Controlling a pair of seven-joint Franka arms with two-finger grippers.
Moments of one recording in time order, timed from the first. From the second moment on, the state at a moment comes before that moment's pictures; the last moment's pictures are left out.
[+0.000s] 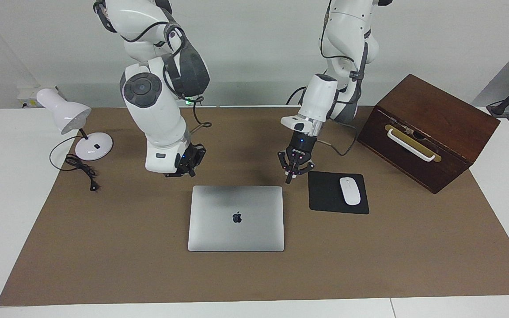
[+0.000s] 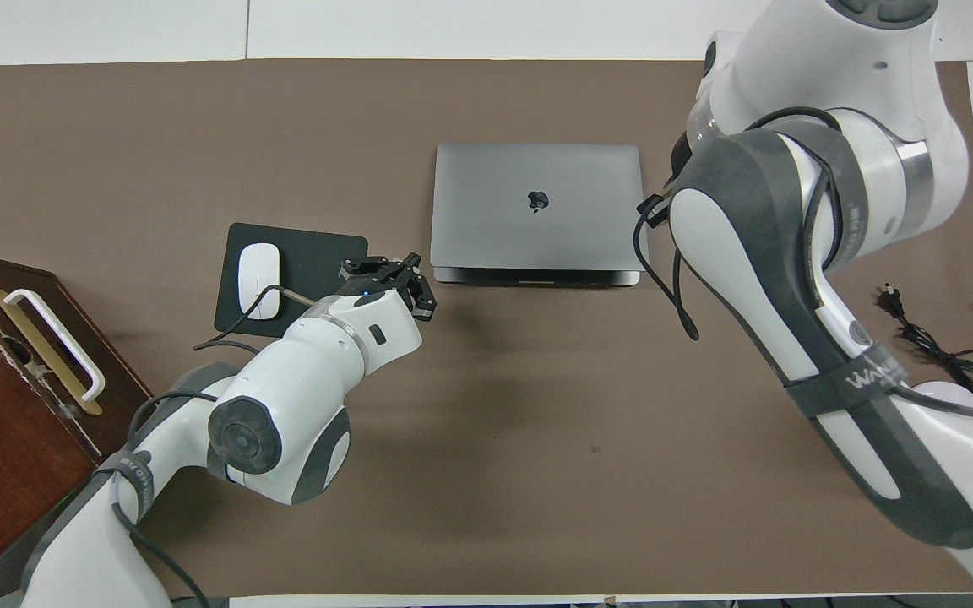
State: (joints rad) left arm -0.55 0.08 -0.01 -2.34 -0.10 3.10 0.07; right arm 0.08 0.39 0.23 -1.35 0.00 1.65 -0.30
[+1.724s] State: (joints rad) left arm -0.01 -0.13 0.01 -1.66 -0.04 1.61 0.16; right arm 0.00 -0.01 0.15 -1.62 0.00 1.41 -0.16
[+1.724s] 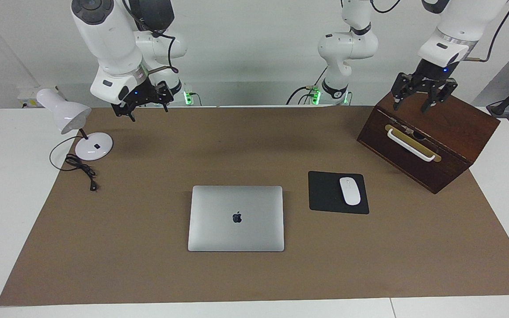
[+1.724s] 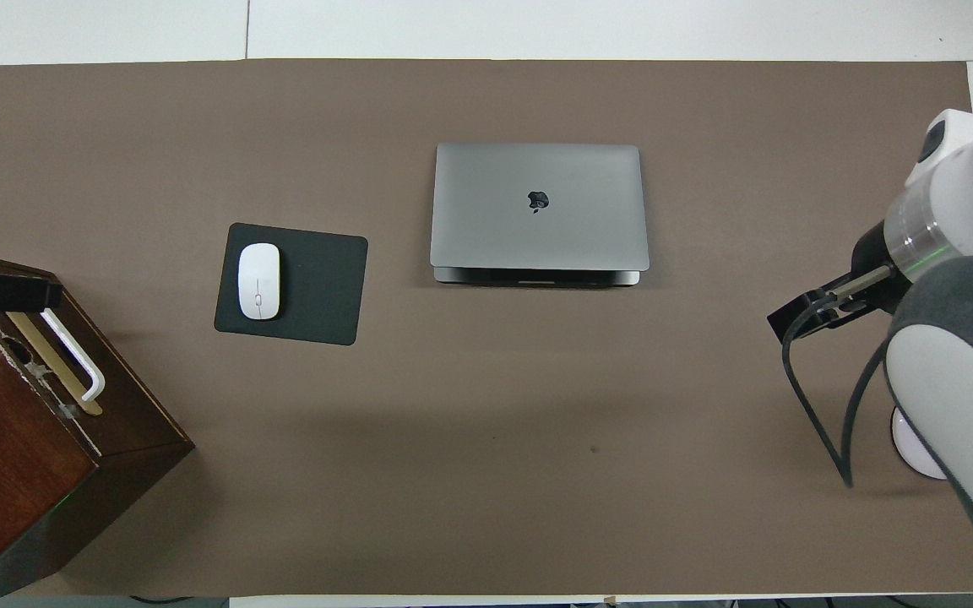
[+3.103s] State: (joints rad) left arm 0.00 -0.06 0.00 -1.68 -0.04 1.63 0.16; right arm 0.00 -0.01 0.07 -1.66 0.00 1.55 -0.16
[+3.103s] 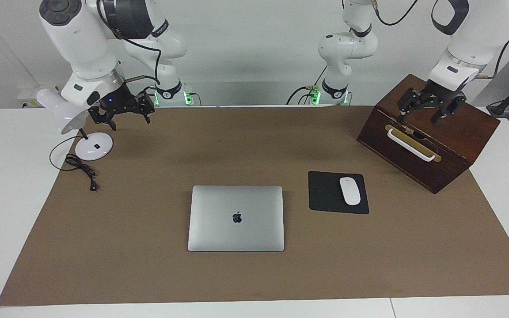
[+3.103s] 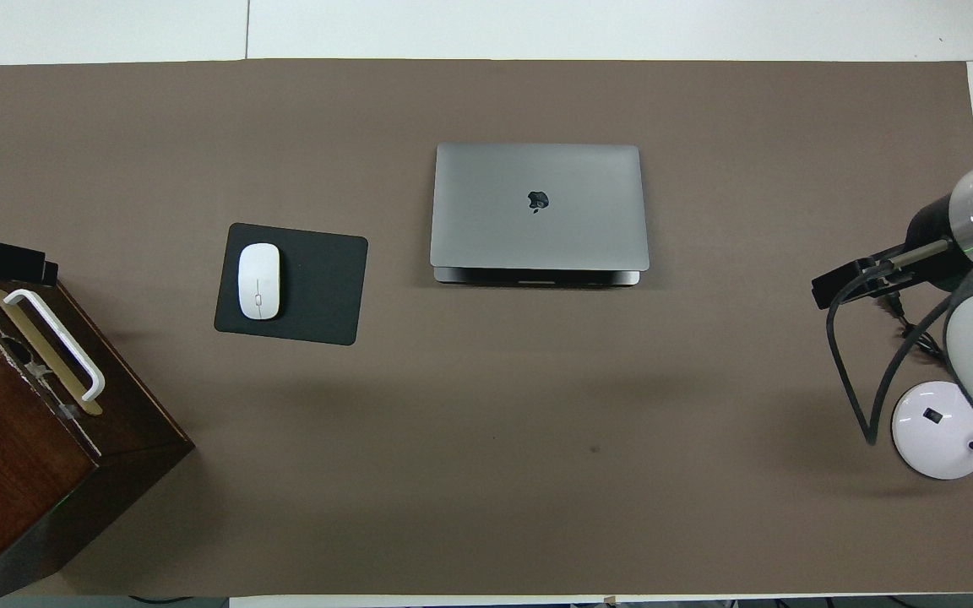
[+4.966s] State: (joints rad) left arm -0.03 -0.06 0.00 -1.66 0.01 1.63 0.11; right arm -0.01 -0.01 0.04 -1.66 0.00 1.55 -0.16
